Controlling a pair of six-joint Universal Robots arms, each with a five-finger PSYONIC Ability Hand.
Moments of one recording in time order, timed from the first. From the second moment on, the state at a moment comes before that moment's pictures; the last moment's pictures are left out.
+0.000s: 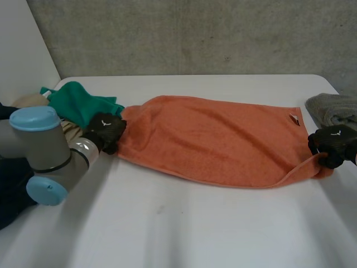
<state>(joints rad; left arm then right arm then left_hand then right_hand) 4.44 -2.24 -1.41 3.40 -1.35 3.64 1.39 -1.03 1.47 0.15 1.06 2.40 1.17 1.20 1.19 1.20 0.97 1.13 1.18 1.20 1.20 1.01</state>
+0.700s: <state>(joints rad) 4.37 -1.92 -1.69 3.07 -1.55 3.82 1.30 -1.14 1.49 0.48 1.13 2.02 1.17 1.20 1.19 1.20 0.97 1.13 1.18 1.20 1.20 1.01</state>
